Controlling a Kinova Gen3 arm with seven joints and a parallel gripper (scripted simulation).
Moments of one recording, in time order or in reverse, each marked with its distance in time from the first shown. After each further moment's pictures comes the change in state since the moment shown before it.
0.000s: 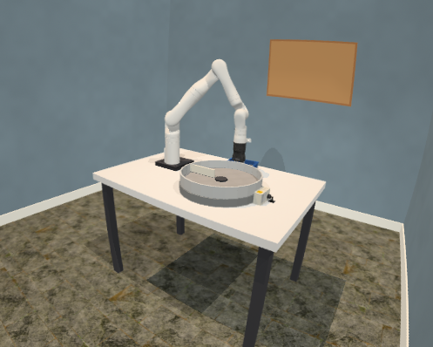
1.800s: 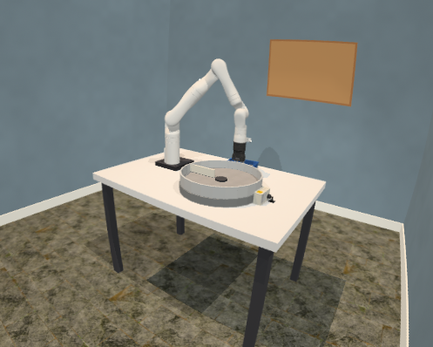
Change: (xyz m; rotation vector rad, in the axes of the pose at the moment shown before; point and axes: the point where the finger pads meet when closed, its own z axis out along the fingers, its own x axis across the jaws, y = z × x) arm -0.001 0.001 -0.003 -0.002 -0.003 0.001
